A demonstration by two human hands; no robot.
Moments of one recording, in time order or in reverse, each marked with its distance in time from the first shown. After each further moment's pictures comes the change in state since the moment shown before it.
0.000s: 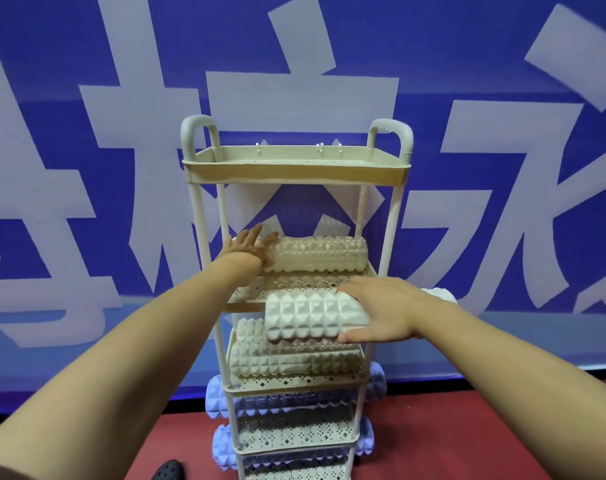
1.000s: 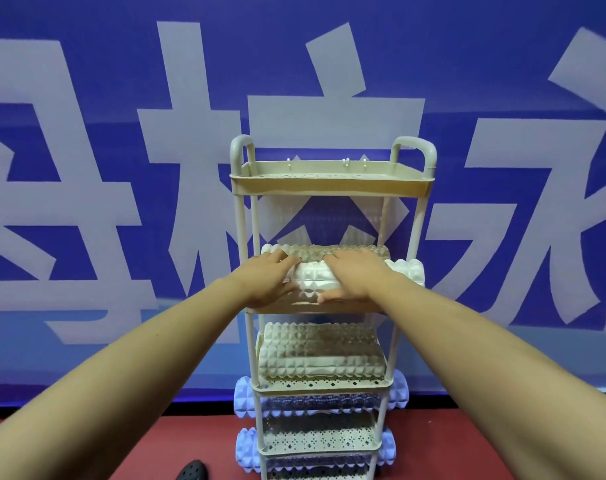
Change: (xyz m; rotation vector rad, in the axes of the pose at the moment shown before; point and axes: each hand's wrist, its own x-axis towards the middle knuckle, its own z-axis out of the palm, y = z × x) left_hand -0.077 -0.018 -0.018 -0.010 0.199 0.272; right_hand 0.098 -0.047 -0.027 -0.235 0.077 0.090
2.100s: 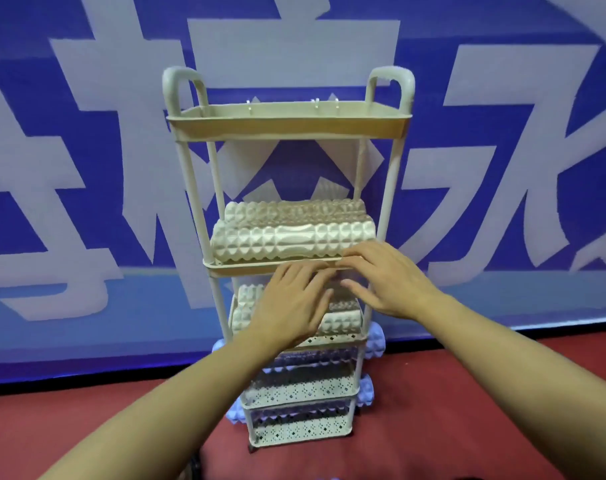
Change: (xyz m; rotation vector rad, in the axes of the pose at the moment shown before) left_hand -0.028 0.128 0.092 -0.131 0.515 0.207; right_hand -0.113 0.041 0.086 0.253 0.442 -0.161
